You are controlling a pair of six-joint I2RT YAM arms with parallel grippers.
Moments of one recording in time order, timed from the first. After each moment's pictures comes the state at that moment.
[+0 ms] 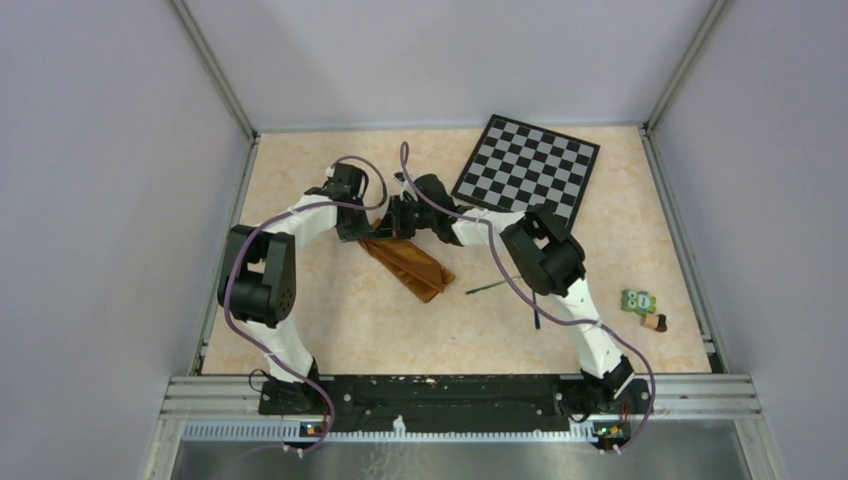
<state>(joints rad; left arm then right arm) -0.24 1.79 1.18 -0.49 -0.09 -0.49 0.75 2.33 1.61 0.29 -0.54 0.77</state>
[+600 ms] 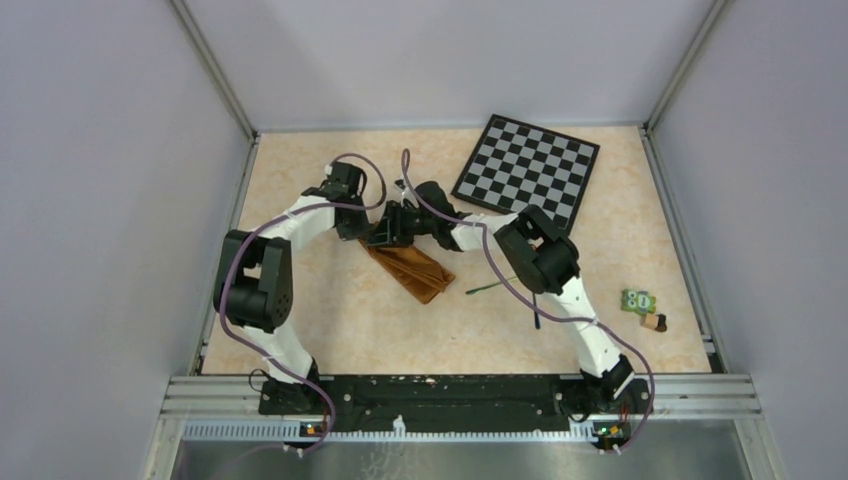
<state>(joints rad) -0.24 1.75 1.18 -0.49 -0.06 -0.50 0.75 2.40 1.59 0.40 -0.61 0.88</state>
